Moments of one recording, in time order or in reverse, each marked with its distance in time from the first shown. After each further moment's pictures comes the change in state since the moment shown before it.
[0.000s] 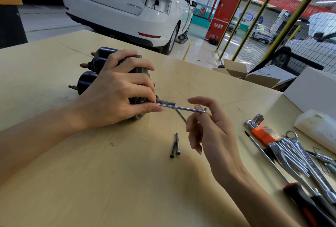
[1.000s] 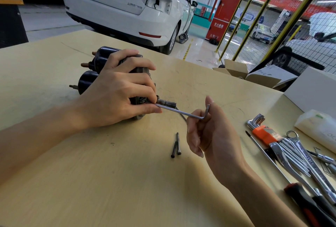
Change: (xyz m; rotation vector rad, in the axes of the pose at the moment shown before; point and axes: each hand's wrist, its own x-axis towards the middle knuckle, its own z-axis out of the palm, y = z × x) left_hand 0.000 0.000 -0.001 0.005 -0.019 -0.005; right_hand 0.007 0.000 -0.004 0.240 -0.190 0.191
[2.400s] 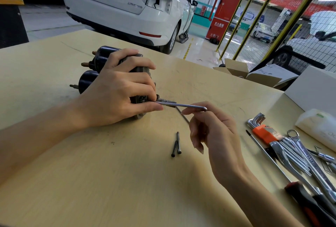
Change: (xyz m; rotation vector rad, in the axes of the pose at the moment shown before) left_hand 0.000 0.000 0.000 -0.004 -0.011 -0.004; right_hand -0.007 0.000 0.004 -0.148 0.139 -0.182
